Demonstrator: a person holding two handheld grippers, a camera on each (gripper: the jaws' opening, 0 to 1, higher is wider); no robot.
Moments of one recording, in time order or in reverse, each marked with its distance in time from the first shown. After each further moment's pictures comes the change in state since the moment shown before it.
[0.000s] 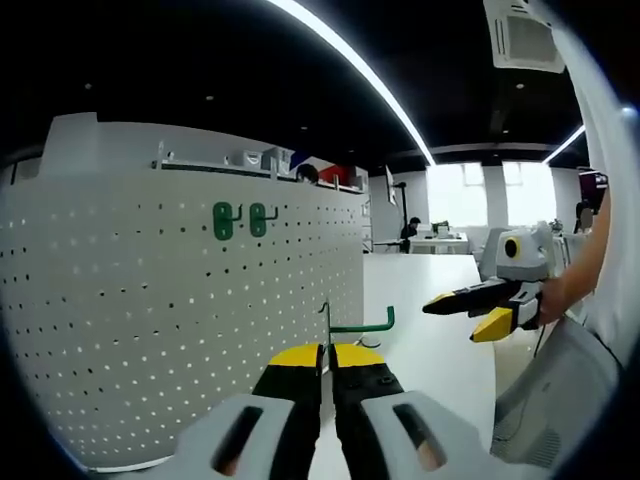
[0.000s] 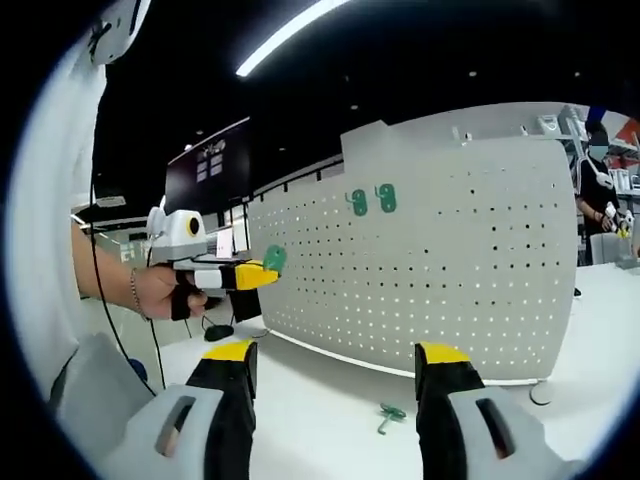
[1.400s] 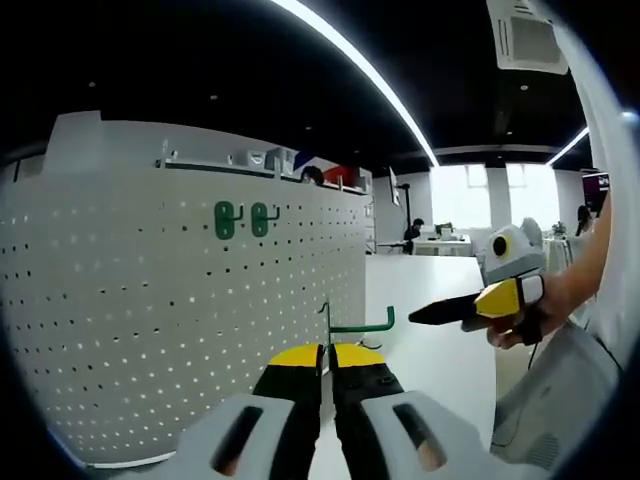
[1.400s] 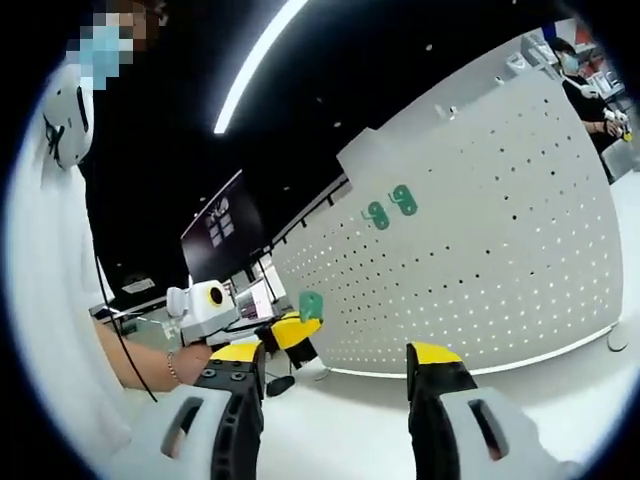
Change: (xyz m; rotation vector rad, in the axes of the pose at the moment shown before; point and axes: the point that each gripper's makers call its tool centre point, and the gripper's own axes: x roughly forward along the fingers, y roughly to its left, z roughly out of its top) left arm 0.001 -0.002 0.000 -0.011 -0.002 0.016; right arm 0.033 0.034 0.025 0.338 -0.105 0.153
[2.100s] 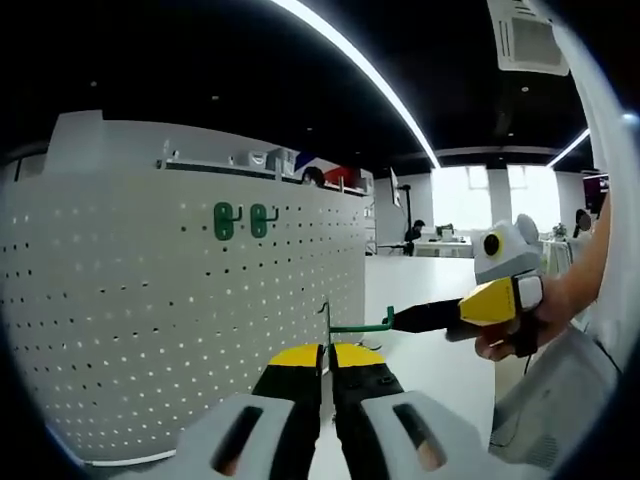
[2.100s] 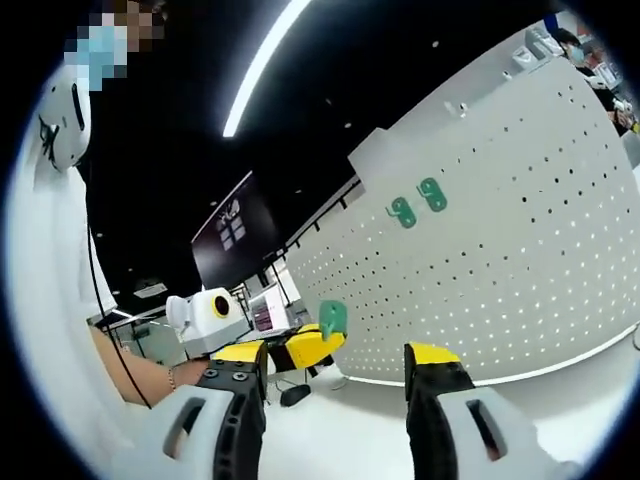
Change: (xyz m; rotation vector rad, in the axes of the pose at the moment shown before) left arm 0.000 -0.003 0.001 -0.007 -0.004 0.003; right arm 0.032 0.019 0.004 0.025 -0.020 0.063
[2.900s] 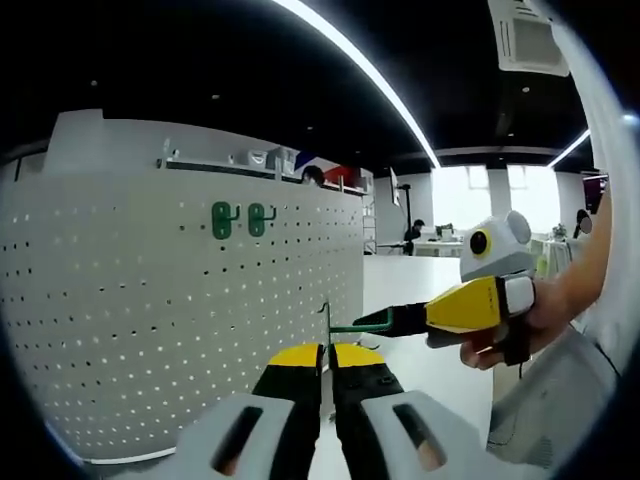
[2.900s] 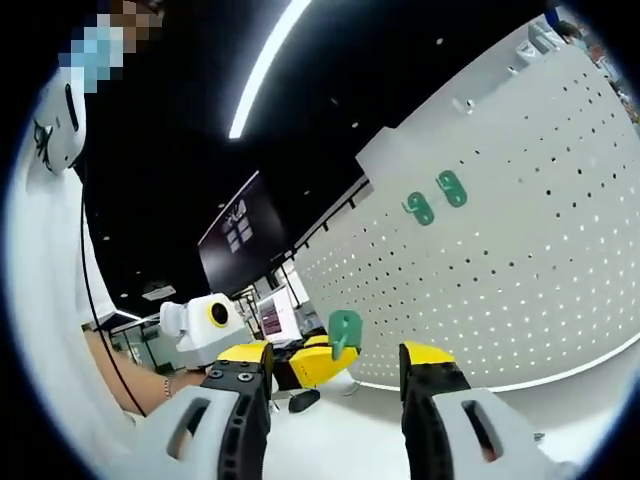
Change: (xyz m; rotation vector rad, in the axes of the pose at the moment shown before) left arm -0.001 -0.003 -0.001 -0.001 0.003 -0.002; right arm 0.025 0.009 -0.003 0.000 0.004 0.037
